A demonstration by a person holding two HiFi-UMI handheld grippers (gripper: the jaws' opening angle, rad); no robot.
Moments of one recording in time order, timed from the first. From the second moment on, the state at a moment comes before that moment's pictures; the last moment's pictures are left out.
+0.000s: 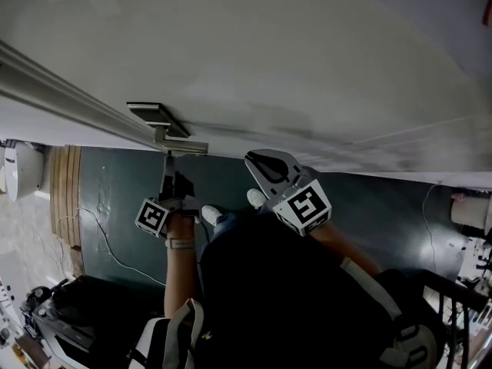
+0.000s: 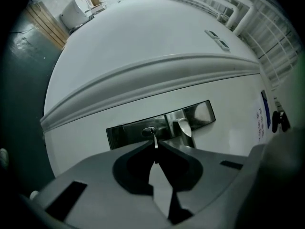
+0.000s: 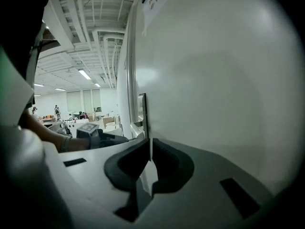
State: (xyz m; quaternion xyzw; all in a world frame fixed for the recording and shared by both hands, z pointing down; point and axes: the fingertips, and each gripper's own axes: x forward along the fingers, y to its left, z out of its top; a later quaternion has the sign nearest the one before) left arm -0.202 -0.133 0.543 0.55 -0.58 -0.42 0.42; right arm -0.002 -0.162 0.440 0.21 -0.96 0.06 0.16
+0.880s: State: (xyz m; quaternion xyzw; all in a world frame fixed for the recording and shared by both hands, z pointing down) left arm -0.214 -0.152 0.559 0.56 -0.55 -0.45 0.43; right arm 0.014 -0.165 0.439 0.28 -0.94 0.07 0.17
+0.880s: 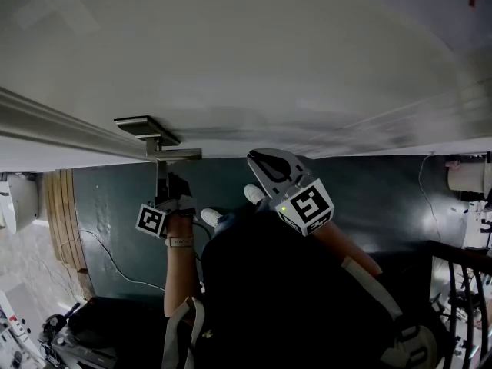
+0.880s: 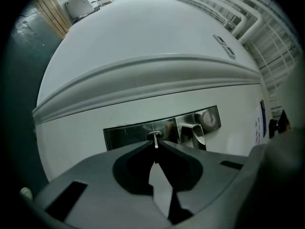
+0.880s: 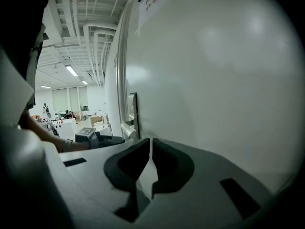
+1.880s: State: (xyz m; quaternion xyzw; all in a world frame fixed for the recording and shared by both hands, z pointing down) left arm -0.217 -0.164 0.557 0.55 -0.52 -0.48 0.45; right arm 0.002 -0.163 0.433 0.28 -0.94 0.06 0.17
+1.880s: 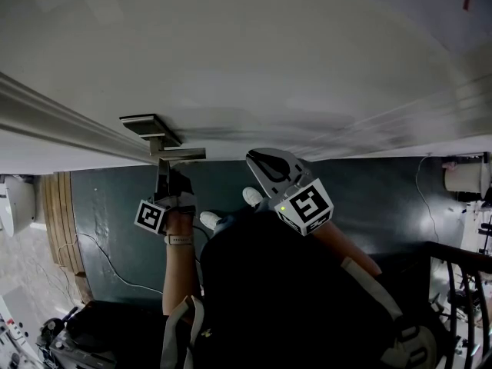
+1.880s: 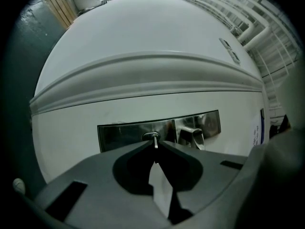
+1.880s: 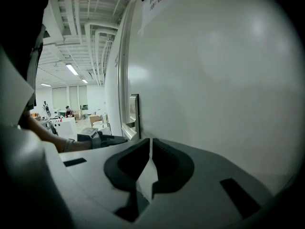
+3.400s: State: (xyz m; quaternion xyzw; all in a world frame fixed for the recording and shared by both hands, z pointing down) left arm -0.215 -0.150 0.549 0.53 -0.52 -0.48 0.46; right arm -0.023 -0.152 0.423 0.21 -0.96 0.05 0.17
